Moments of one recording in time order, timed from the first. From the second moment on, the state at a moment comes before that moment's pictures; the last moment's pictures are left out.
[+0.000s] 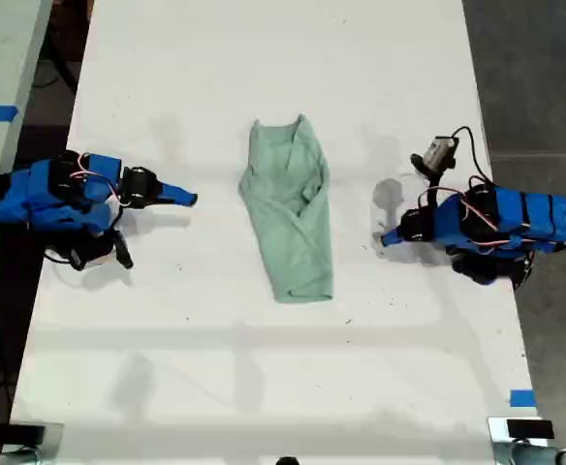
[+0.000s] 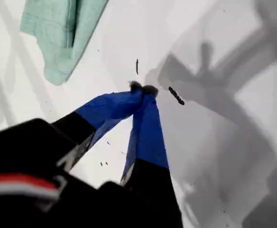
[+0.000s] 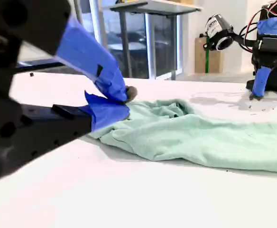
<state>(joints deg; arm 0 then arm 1) -12.8 206.3 183.6 46.3 12.0 6.9 200.2 174.5 76.0 -12.1</state>
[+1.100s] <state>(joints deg) 1.2 97.8 94.9 62.3 -1.5 -2.5 135.4 130.3 62.2 4.0</state>
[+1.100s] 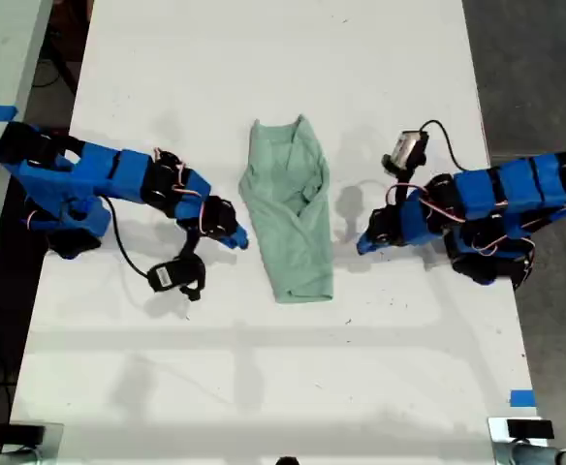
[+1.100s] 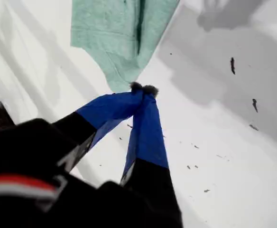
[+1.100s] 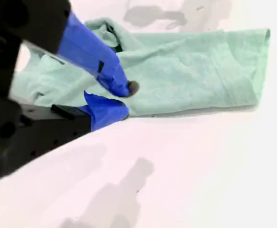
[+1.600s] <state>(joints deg) 3.2 60.8 62.5 65.9 -1.5 -4.0 97.6 113.2 52.6 -5.6</state>
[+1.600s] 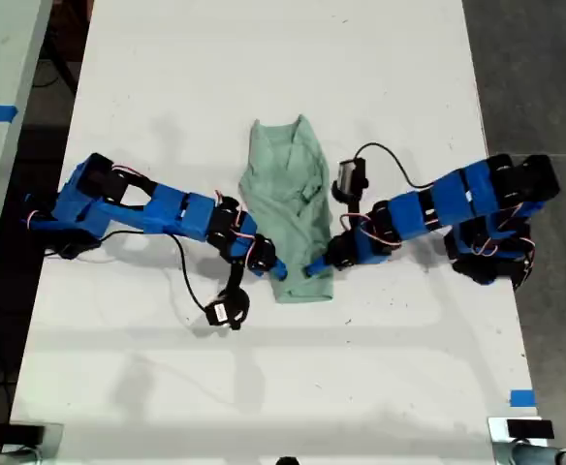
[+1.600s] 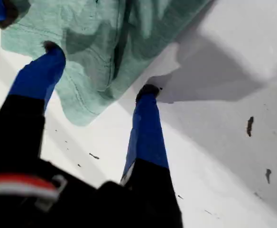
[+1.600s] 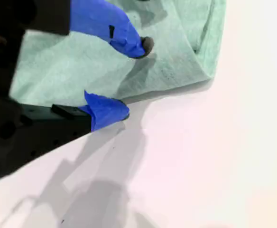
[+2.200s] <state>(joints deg) 13.9 61.7 59.7 66.6 -2.6 -14.4 77.1 72.8 76.6 1.2</state>
